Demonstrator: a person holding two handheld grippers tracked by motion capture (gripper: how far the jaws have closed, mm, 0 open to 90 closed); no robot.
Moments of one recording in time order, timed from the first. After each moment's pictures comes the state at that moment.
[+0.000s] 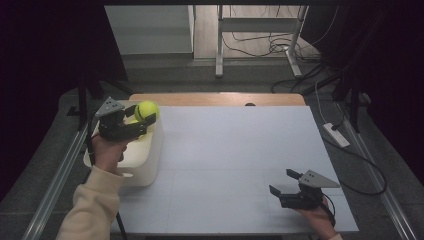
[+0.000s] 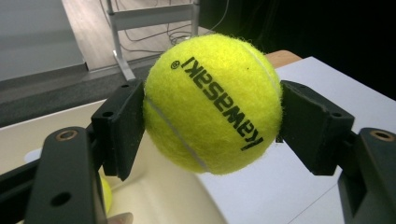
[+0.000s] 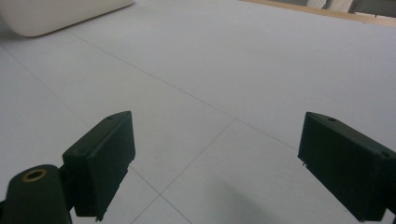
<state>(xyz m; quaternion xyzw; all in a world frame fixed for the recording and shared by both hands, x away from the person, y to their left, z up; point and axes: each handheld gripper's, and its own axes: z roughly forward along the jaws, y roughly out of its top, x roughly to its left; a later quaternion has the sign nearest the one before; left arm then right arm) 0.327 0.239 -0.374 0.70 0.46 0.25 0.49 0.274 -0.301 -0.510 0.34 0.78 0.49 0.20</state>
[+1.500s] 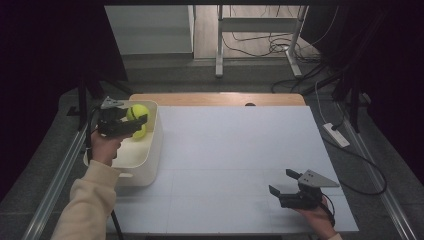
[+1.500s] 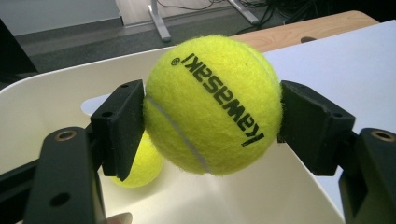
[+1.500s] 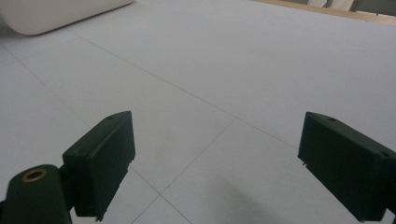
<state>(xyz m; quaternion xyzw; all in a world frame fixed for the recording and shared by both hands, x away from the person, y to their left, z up) 0.360 0.262 -0.400 0.70 0.53 0.24 0.40 0.275 -0.300 -0.511 0.34 0.78 0.49 0.20</state>
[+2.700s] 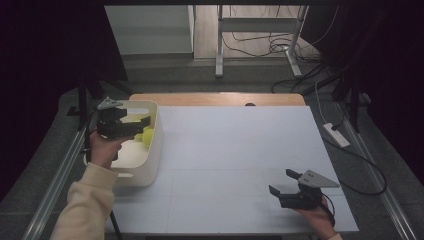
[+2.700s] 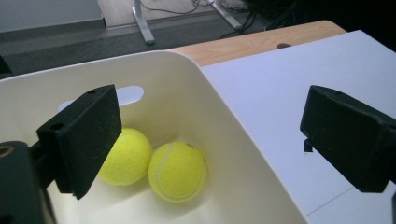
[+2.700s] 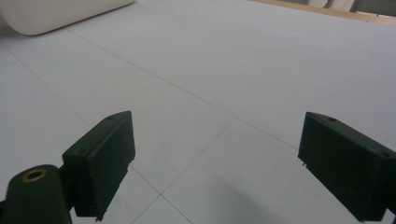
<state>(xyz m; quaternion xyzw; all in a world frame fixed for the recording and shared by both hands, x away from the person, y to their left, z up) 0.349 0.258 -0.391 0.70 0.52 0.22 0.43 0.275 -0.300 -0.511 0.34 0.78 0.49 0.20</state>
